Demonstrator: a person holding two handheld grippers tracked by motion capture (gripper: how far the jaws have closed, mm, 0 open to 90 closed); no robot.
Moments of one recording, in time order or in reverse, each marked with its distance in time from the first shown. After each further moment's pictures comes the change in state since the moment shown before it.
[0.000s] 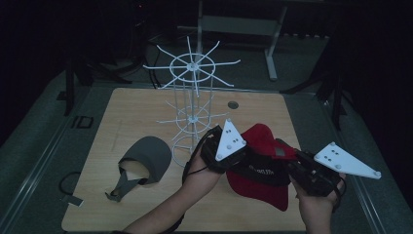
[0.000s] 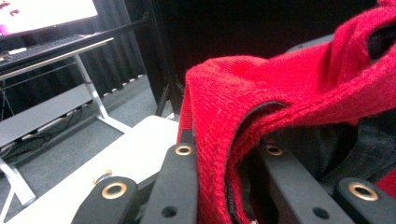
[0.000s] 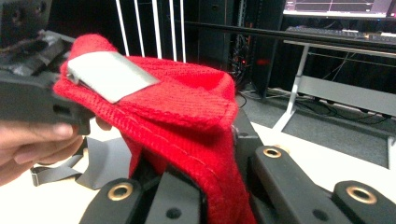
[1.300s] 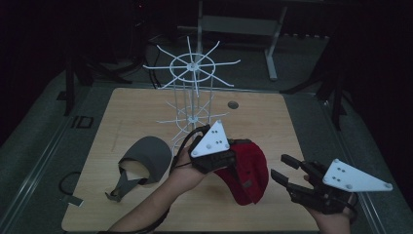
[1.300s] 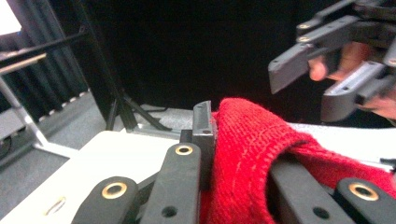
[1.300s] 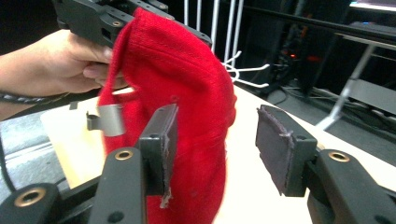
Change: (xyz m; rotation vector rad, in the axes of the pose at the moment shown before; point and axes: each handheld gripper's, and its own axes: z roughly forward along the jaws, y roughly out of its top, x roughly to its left) left arm 0.025 -0.012 -0.021 -0.061 -0.263 0.062; right arm -0.006 -0.017 -0.026 0.064 0.216 -0.119
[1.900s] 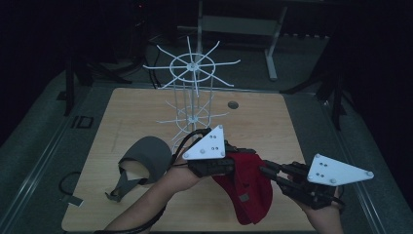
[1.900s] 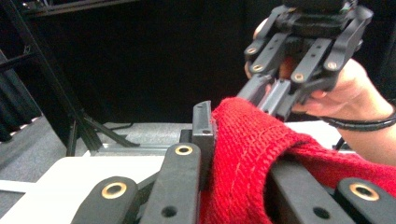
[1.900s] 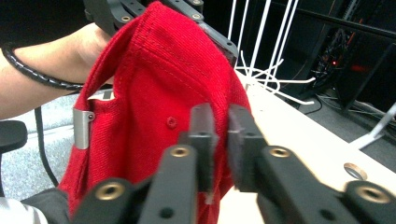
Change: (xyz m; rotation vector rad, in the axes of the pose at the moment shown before) left arm -0.004 0.006 -0.005 -0.043 -0.176 0.055; right arm 0.007 0.014 0.021 0.022 0.149 -0.078
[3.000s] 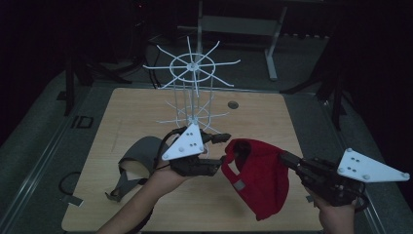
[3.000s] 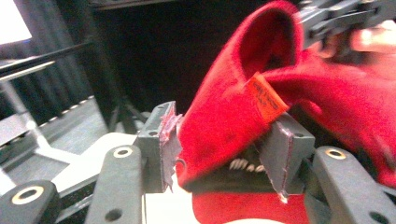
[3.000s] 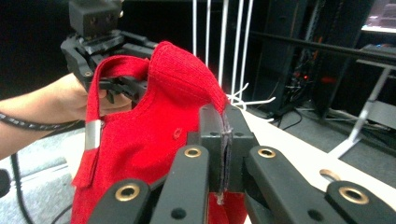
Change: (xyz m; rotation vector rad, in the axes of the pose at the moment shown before) left arm 0.003 -0.018 -0.037 -0.014 0.196 -0.088; right arm -0.013 0.008 -0.030 -0.124 -0.093 0.091
